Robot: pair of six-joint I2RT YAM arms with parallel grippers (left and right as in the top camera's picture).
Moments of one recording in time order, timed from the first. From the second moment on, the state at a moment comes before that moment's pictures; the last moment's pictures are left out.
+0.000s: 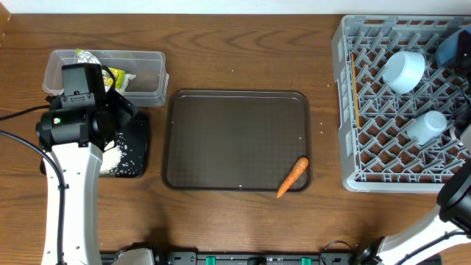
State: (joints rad) left arm 0.14 1.32 1.30 -1.12 -0.19 -0.74; right arm -0.63 1.99 1.19 0.91 -0.83 0.71
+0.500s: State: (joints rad) left arm 0.14 1.32 1.30 -1.12 -0.19 -0.74; right arm -0.63 2.03 1.19 1.04 -0.91 0.80
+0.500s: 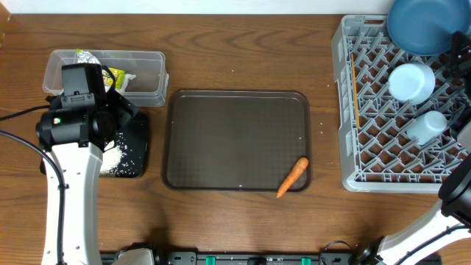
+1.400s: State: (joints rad) left arm 0.14 1.32 1.30 -1.12 -0.19 -0.74; right arm -0.54 2.02 1.21 1.11 -1.20 0.84
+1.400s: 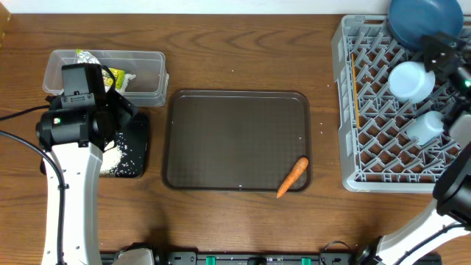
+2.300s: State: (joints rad) left arm 0.14 1.32 1.30 -1.12 -0.19 -0.74; right arm -0.18 1.83 1.69 -0.26 0.06 -0.25
